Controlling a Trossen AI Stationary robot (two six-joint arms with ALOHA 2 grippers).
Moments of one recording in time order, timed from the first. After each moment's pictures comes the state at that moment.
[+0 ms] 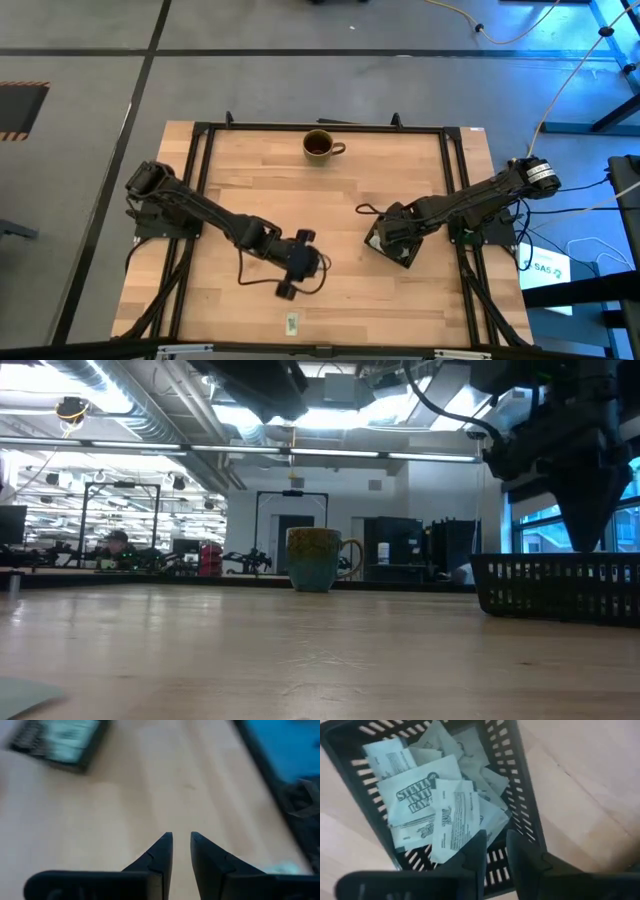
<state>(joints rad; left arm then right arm) -0.38 1.69 1.24 -0.38 -0.09 -0.12 0.28 1.45 0.93 -1.04 0.03 1.17</state>
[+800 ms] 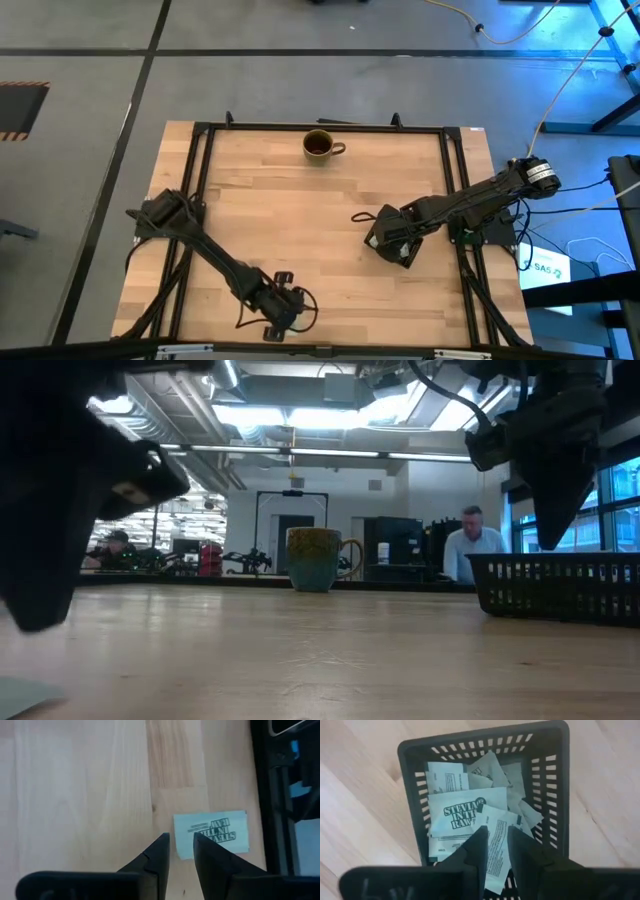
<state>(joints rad) -0.66 1.95 1.24 -0.37 -0.11 -0.61 0.28 1.45 0.93 -0.90 0.09 0.94</state>
